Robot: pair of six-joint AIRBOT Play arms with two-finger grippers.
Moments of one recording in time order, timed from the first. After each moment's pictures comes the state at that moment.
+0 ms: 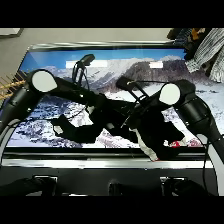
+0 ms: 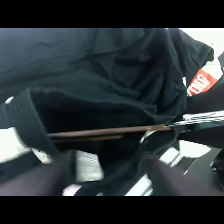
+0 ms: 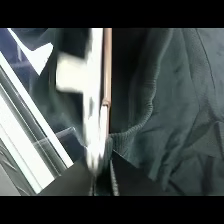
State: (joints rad) left arm -0.51 -1.36 1.53 1.03 -1.21 -1.50; right arm 0.47 -1.18 1.32 -1.24 1.37 1.06
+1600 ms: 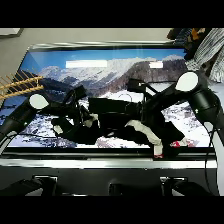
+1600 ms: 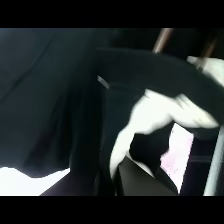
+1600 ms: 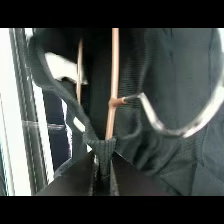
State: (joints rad) left arm -0.31 -1.24 1.05 0.86 -1.04 -0.40; right arm 0.26 -1.23 1.32 -0.98 1.50 0.43
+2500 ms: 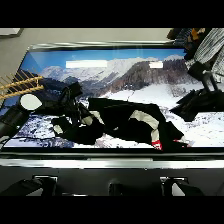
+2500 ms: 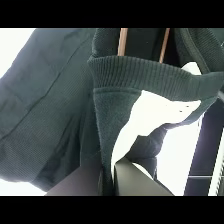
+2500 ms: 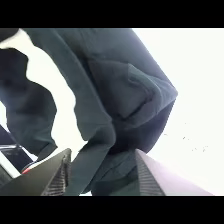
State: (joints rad) left arm -0.32 -1.16 1.05 0.83 -1.03 -0.39; right arm -0.24 -0.99 1.21 -1.04 1.45 0.52
